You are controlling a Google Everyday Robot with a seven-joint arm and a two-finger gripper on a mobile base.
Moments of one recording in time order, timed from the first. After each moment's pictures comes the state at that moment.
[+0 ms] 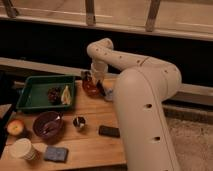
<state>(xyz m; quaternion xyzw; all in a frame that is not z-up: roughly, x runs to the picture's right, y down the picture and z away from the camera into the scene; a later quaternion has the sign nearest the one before) -0.022 -0.053 0.887 -0.26 0.11 0.52 0.81</state>
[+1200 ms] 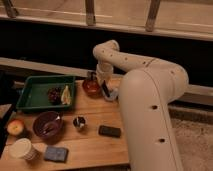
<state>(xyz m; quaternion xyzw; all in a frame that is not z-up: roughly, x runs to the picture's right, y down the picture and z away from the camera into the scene) 0.017 -0.049 0.897 -0.24 0.14 0.55 0.79</state>
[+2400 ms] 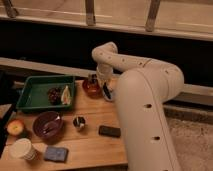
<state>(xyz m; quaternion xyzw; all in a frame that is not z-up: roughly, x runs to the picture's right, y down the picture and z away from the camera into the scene) 0.020 -0.029 0.900 -0.25 0.15 0.54 0.79</state>
